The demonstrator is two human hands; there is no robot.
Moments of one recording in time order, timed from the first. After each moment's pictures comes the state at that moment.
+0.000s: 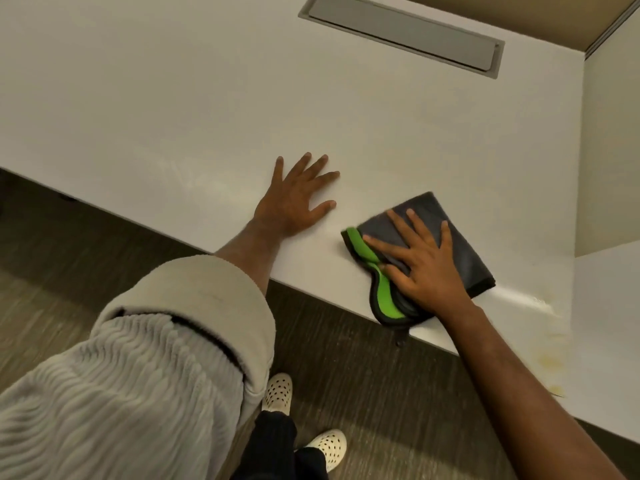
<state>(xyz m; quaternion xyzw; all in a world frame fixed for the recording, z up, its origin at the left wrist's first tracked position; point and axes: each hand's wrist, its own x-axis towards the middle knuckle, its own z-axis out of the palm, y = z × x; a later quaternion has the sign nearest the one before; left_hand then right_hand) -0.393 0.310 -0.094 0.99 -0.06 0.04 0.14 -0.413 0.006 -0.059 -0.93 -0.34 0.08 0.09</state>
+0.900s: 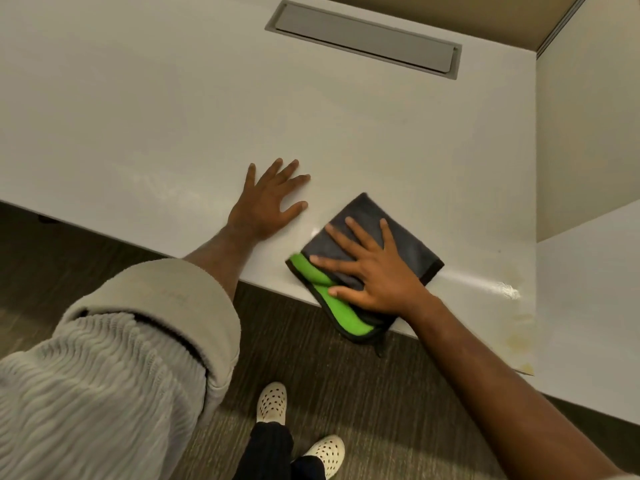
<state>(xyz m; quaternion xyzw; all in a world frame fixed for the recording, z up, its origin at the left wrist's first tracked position) -0.393 0.310 -0.094 0.98 -0.05 0.04 0.16 -0.423 0.017 -0.074 -0.88 -0.47 0.05 0.04</state>
